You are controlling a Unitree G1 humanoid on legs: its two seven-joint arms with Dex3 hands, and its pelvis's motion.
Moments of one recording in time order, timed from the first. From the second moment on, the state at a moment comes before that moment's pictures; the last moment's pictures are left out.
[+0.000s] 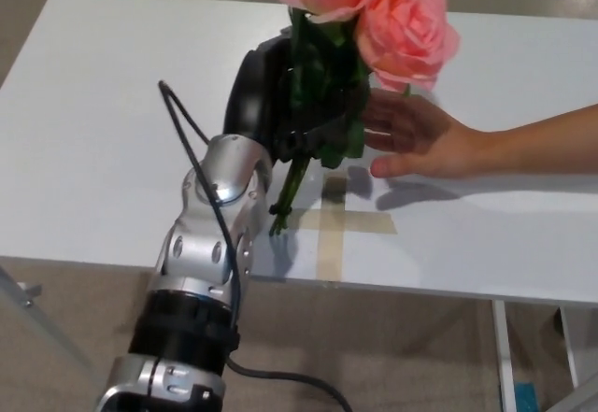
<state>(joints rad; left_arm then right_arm) -0.74 -0.08 0.03 0.50 -0.02 0.09 -0.05 -0.24 -0.33 0.10 1.33 -0.26 0.02 0.11</state>
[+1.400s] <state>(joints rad) -0.97 -0.11 -0.01 0.79 -0.08 0.04 0.00 -0.29 -0.31 0.11 1.32 -0.26 0.02 0.11</state>
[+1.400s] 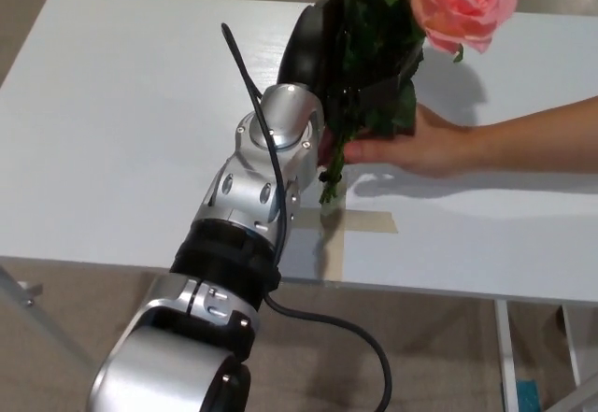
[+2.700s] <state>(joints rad) -0.97 -0.09 -0.22 0.76 -0.11 0.11 -0.20 -0.32 -0.31 0.14 1.32 -0.27 0.02 0.12</state>
